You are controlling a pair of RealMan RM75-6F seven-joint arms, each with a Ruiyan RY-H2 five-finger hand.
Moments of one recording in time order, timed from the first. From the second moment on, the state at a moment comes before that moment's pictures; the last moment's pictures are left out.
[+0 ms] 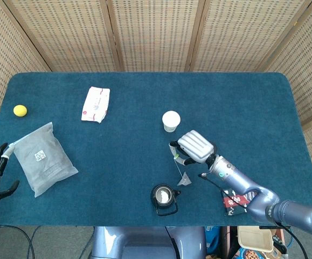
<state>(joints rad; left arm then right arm) -0.12 -1.07 -0.04 -1.65 1.47 1.44 0.10 0.87 -1.38 0.08 -1.36 -1.60 0.99 0.34</state>
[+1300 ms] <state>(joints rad) -0.12 -1.08 -0.03 -1.65 1.46 1.42 0.11 0.77 -1.23 -0.02 -1.55 -1.84 1.29 0.52</state>
